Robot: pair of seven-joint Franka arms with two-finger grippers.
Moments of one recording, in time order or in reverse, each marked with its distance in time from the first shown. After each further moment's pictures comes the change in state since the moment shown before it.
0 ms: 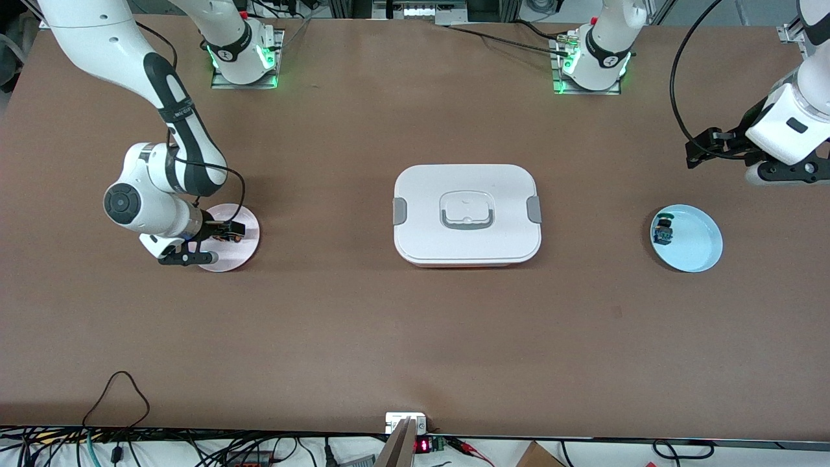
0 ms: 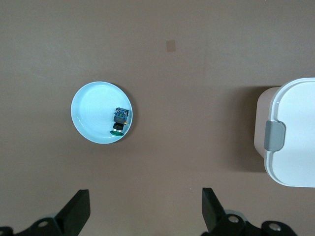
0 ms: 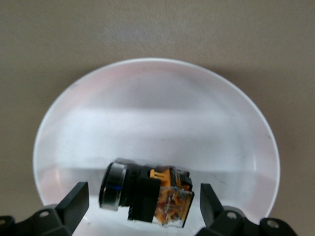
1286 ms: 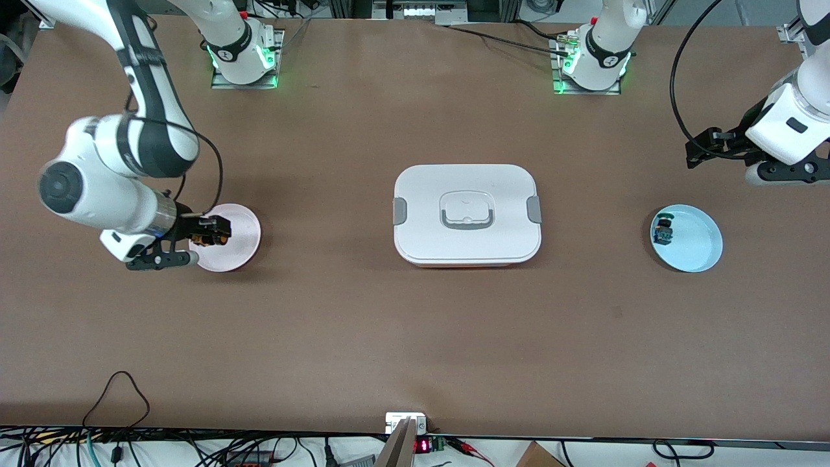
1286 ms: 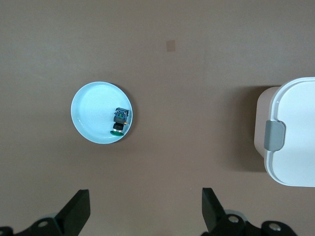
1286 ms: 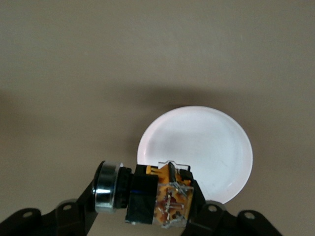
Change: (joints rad) left arm 0.000 0.000 0.000 0.000 0.000 0.000 0.003; right arm 0.027 -0.185 0.030 0.280 0.007 -0.385 -0.048
